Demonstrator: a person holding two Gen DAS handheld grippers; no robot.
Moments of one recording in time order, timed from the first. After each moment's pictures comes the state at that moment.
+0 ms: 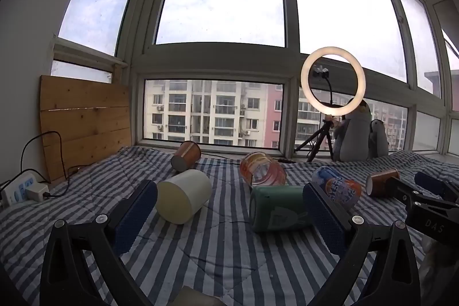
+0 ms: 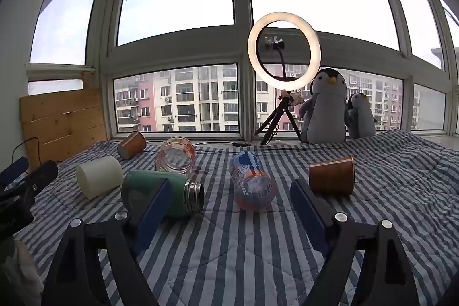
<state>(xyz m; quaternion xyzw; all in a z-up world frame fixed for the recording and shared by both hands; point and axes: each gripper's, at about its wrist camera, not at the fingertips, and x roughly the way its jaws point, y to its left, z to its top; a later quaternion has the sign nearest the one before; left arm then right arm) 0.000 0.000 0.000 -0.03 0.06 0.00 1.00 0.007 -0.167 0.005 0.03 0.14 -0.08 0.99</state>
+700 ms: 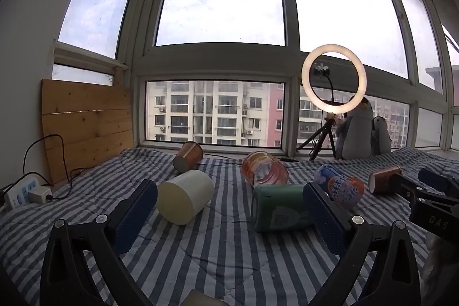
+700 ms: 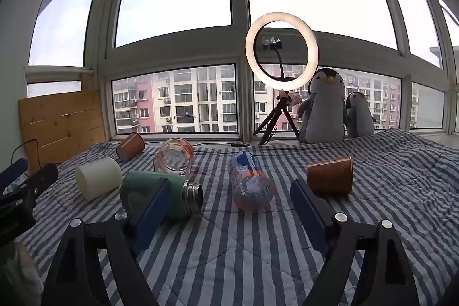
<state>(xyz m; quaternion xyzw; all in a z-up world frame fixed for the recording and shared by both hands) 0.000 -0.001 0.003 -0.02 0.07 0.01 1.00 0.004 -0.170 0.006 0.04 0.14 -0.09 0.99</state>
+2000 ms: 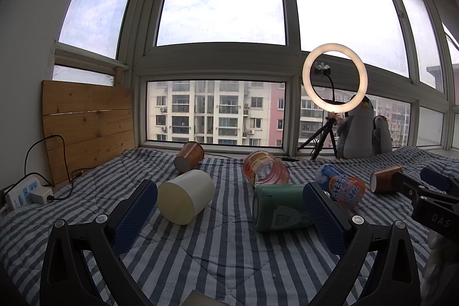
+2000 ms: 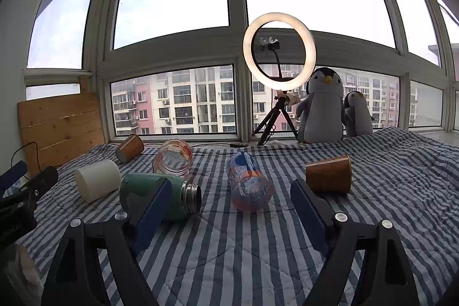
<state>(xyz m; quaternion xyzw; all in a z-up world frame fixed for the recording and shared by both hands) -0.001 -0.002 0.001 -0.02 0.06 0.01 1.00 0.004 -0.172 0.004 0.04 0.14 -0.09 0.99</state>
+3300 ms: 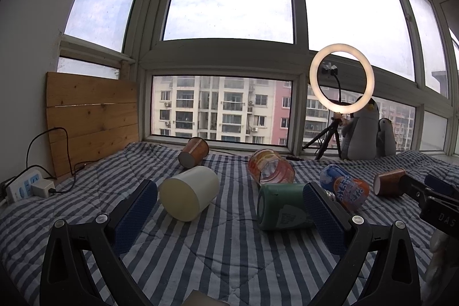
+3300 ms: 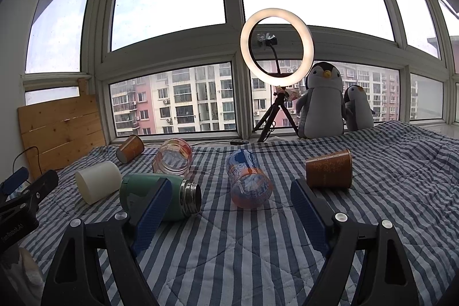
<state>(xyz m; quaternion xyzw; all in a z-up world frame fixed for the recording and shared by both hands) 0.002 0.007 -0.001 -0.04 0.08 0.02 1.00 0.005 -0.175 0.003 0.06 0.14 -0.09 0.98</state>
